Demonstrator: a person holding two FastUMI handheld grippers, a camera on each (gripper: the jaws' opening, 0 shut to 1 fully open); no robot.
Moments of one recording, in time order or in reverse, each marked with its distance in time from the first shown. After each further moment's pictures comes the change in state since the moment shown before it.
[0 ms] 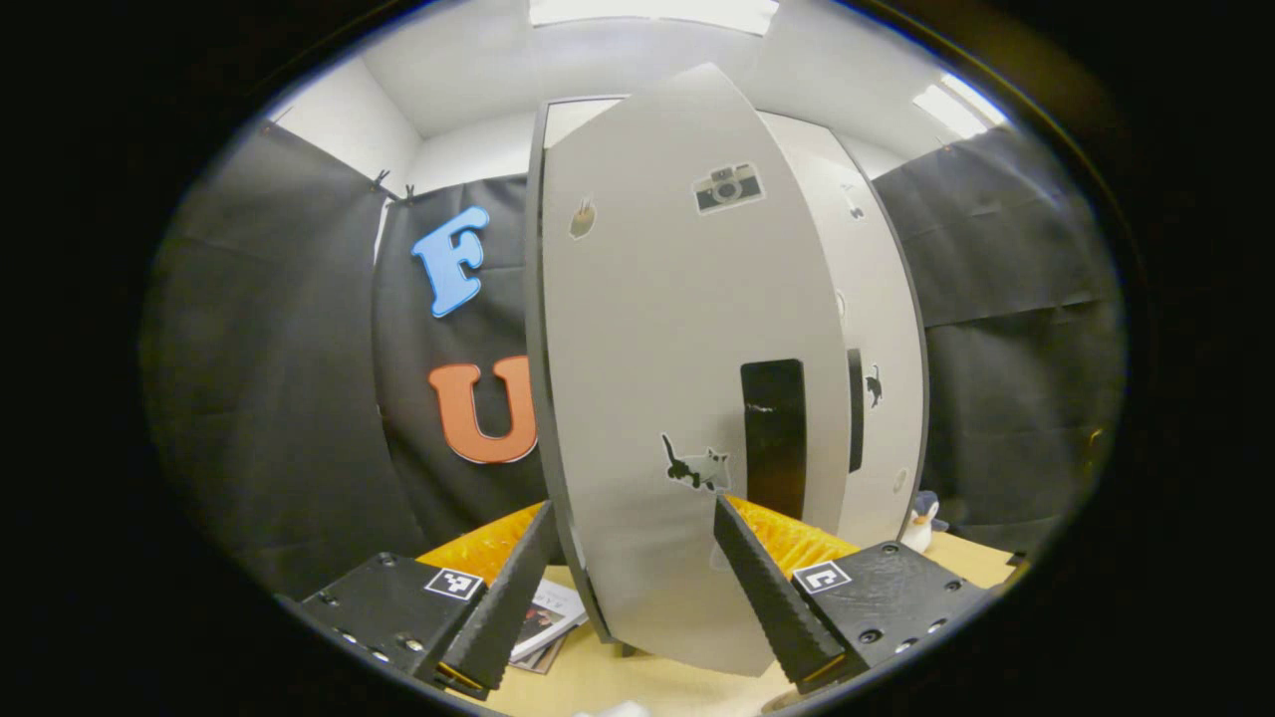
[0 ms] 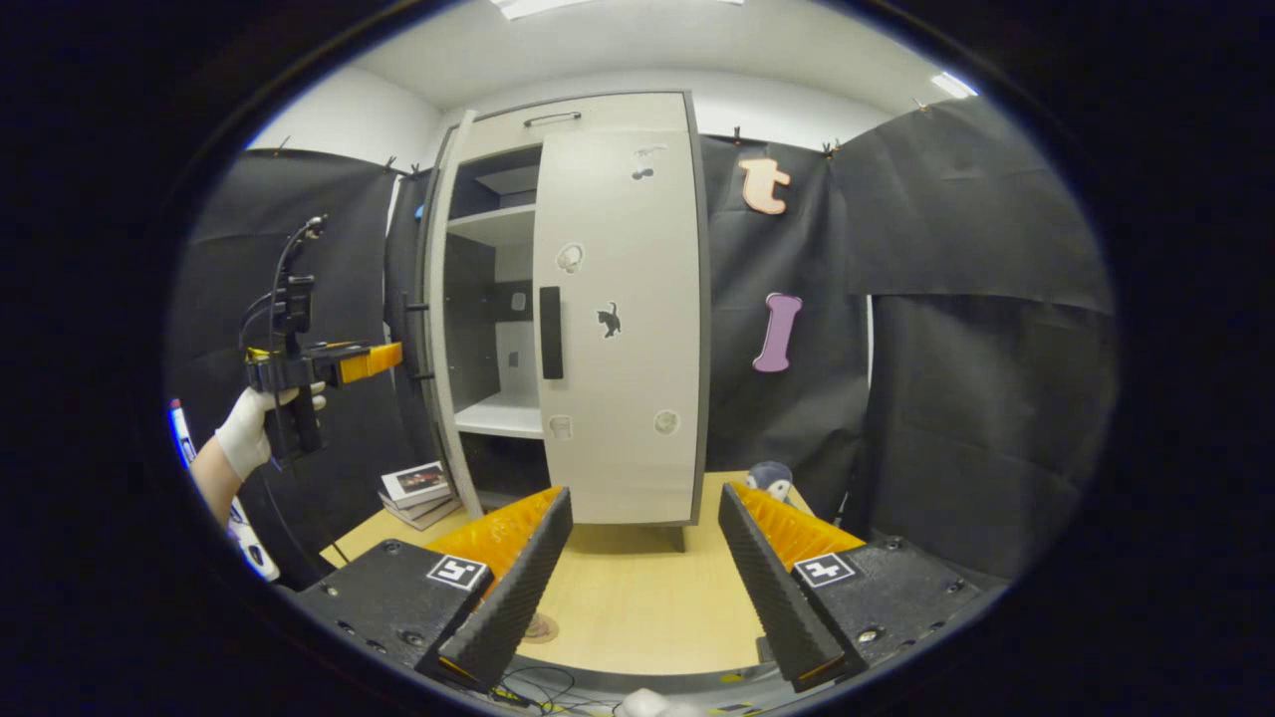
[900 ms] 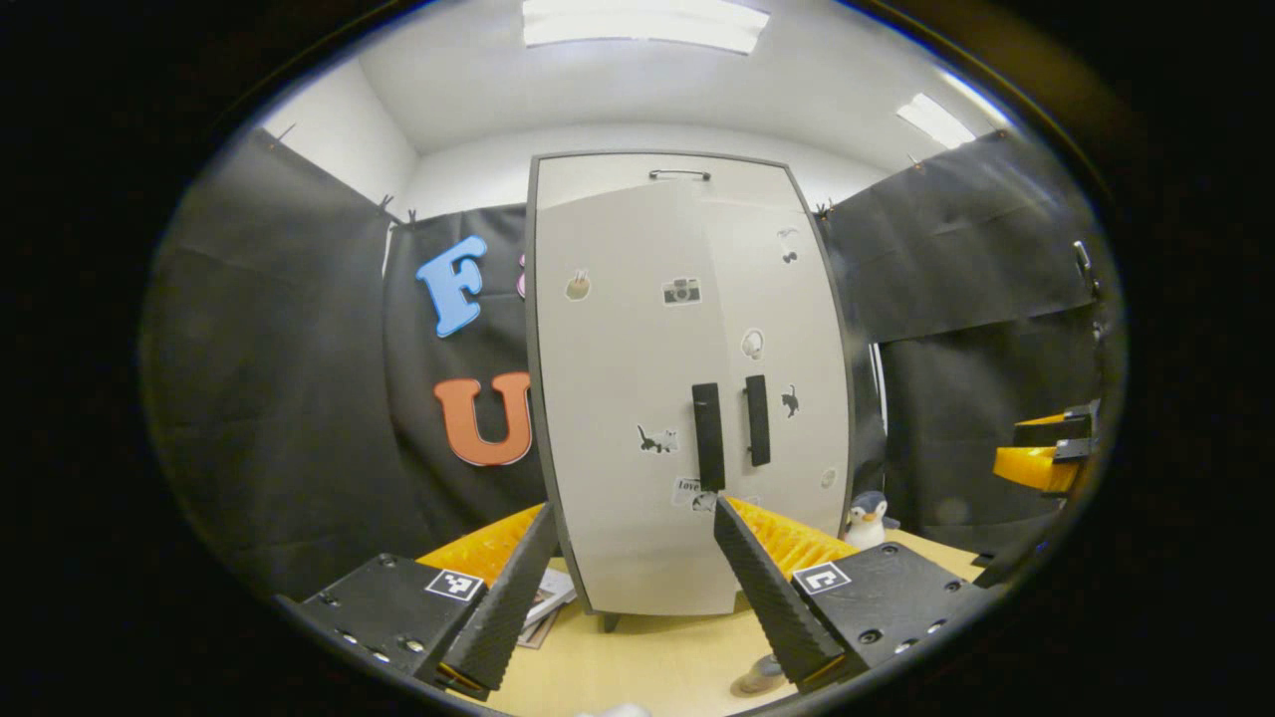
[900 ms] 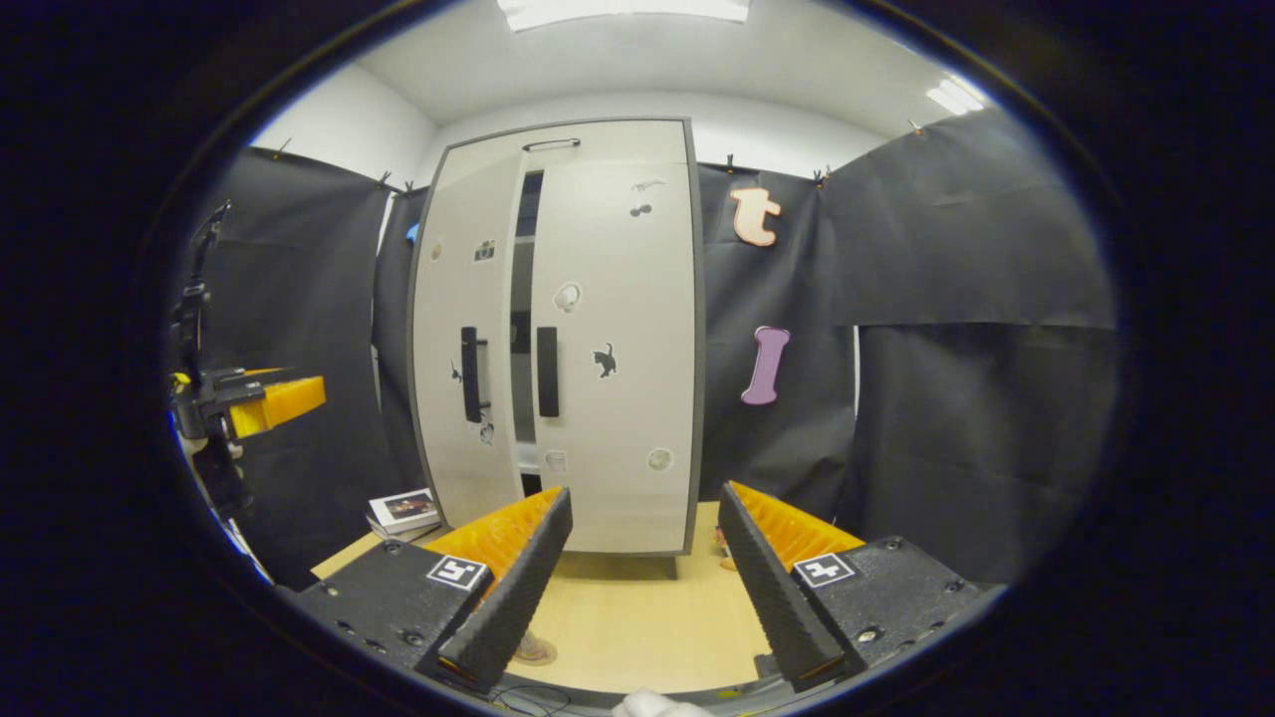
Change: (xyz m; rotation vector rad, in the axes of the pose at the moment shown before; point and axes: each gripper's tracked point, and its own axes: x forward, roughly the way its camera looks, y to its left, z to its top) left arm -0.130 -0.031 0.011 -0.026 -0.015 -0.031; right arm 0.007 0.016 0.031 -0.009 -0.096 -0.028
